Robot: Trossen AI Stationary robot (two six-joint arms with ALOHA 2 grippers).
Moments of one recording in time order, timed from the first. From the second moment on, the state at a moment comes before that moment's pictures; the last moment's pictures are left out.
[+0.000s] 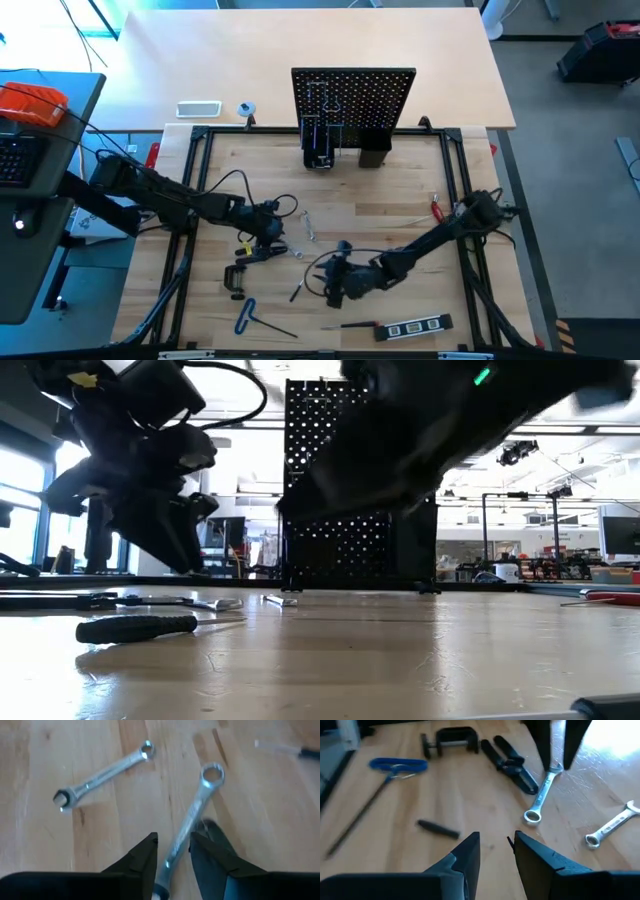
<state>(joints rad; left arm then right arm) -0.12 1.37 0.53 -0.07 0.00 0.13 0.48 2.01 1.10 0.31 0.55 0.40</state>
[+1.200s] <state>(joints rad) -0.05 1.36 0.53 -0.14 0.14 0.30 0.27 2.11 1.10 0.54 0.25 0.27</state>
